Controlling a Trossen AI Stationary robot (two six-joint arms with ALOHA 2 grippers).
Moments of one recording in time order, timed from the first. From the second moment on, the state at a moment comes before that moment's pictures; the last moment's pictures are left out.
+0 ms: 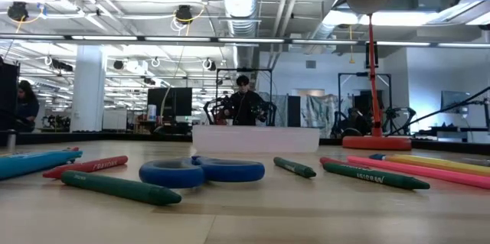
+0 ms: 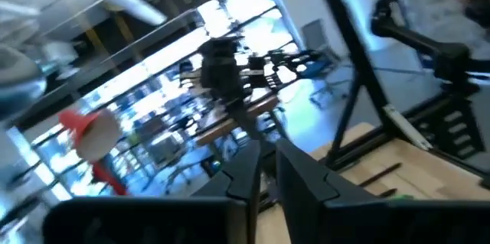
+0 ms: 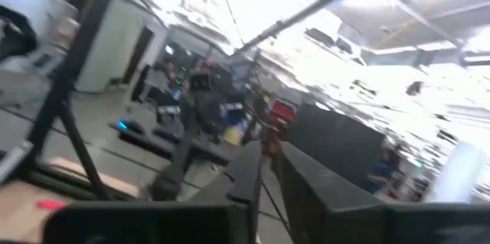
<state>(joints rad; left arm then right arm) -0.03 0.72 0.84 0.02 0.13 0.51 0.18 0.63 0.83 0.09 0.16 -0.58</state>
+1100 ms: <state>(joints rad) -0.78 1.43 1.27 -0.90 -0.70 -0.37 0.63 1.31 1.05 -0.16 0.66 -0.18</state>
